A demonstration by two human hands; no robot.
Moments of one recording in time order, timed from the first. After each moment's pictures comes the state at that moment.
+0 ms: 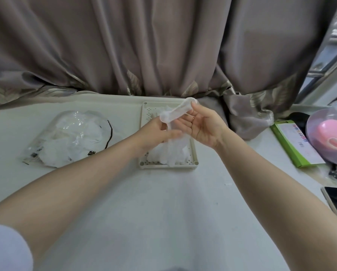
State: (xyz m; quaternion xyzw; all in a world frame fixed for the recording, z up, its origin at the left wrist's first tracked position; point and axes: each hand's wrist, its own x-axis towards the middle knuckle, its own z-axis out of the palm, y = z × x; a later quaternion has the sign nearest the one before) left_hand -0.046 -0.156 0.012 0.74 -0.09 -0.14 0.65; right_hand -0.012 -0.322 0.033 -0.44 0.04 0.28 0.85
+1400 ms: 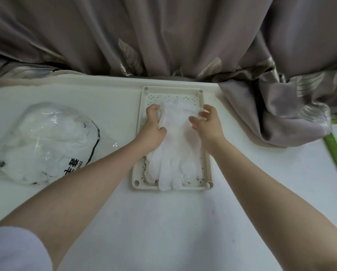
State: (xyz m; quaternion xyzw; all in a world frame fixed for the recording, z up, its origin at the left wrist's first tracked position) left_hand 0.067 -0.150 -0.100 0.83 0.10 -0.12 0.53; right_hand 0.099 -0.309 -0.093 -0.78 0.16 0.11 0.59
